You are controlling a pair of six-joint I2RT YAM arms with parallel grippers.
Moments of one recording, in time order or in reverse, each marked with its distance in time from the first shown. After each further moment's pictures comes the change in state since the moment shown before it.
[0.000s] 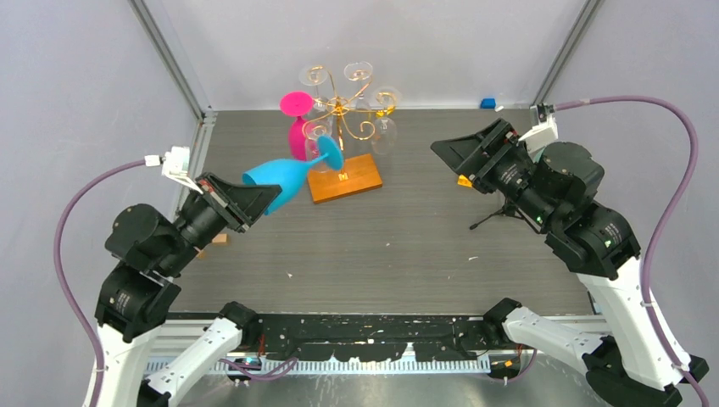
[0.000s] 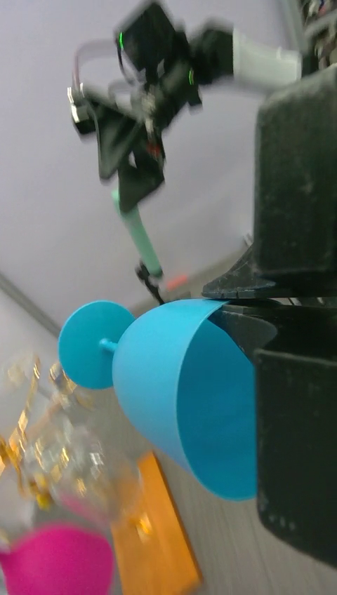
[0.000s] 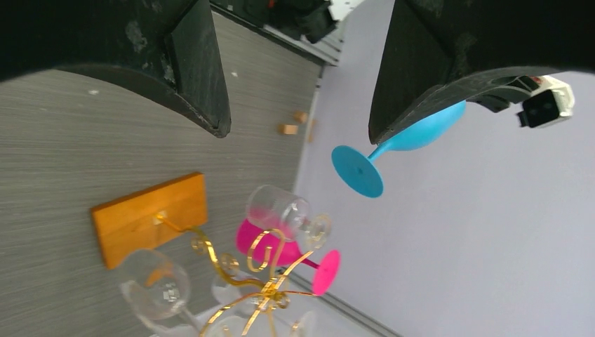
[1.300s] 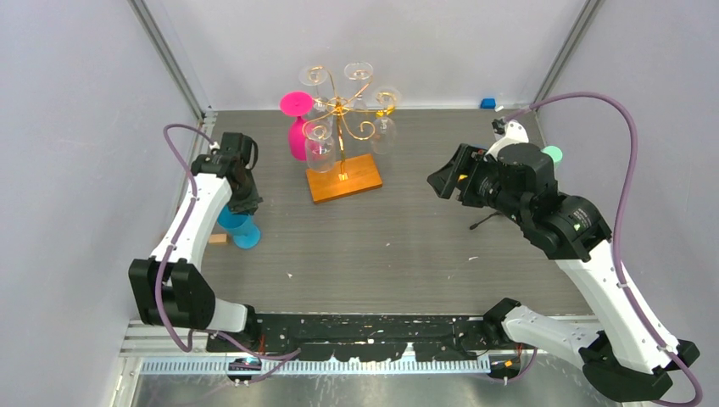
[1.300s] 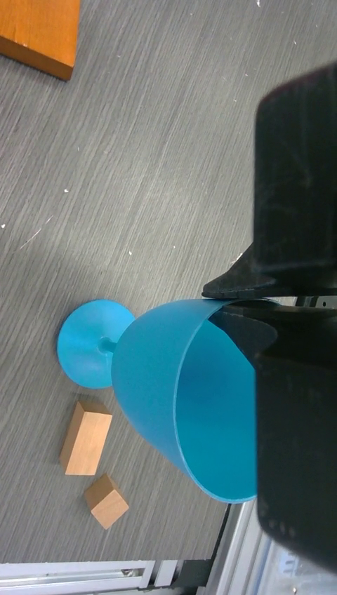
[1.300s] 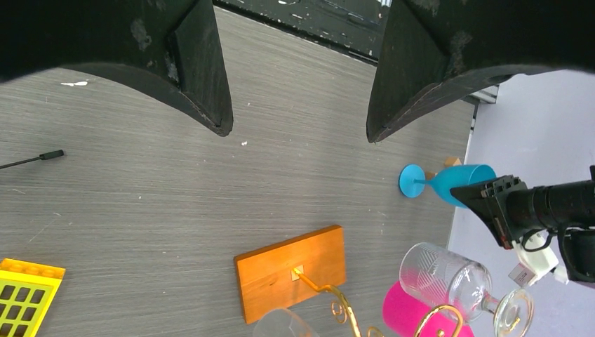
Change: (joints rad) left arm 0.375 0.752 -0.031 -0.515 -0.433 0.371; right arm 0.000 0.045 -0.074 -0.217 0.084 -0.314
